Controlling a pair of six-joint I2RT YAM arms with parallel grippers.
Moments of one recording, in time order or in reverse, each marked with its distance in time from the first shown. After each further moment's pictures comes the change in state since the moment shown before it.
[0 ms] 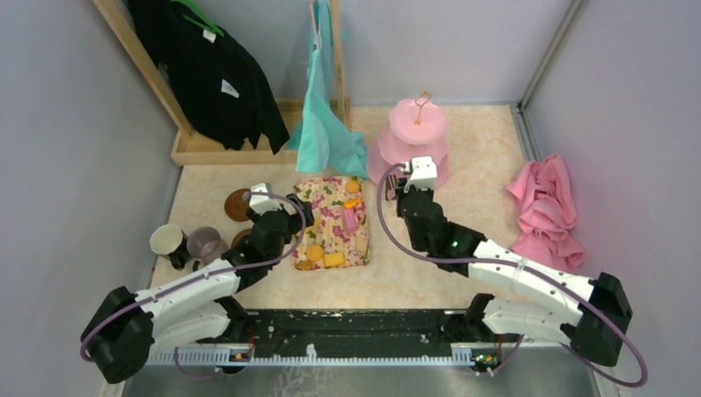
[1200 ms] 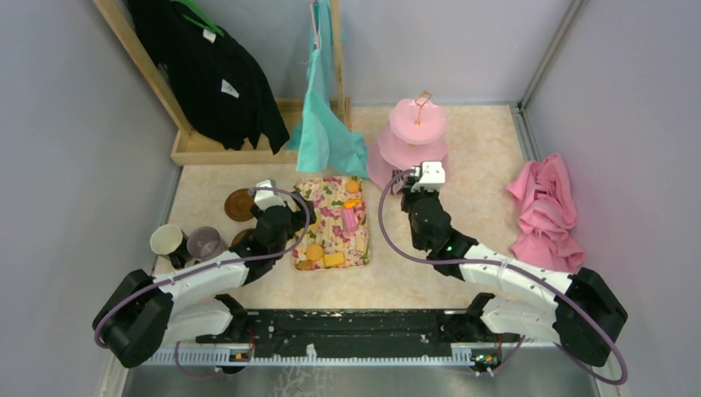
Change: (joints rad) left arm 0.063 0.137 0.000 0.105 0.070 0.015; right arm -0.103 0.058 -0.185 0.455 -0.018 -0.108
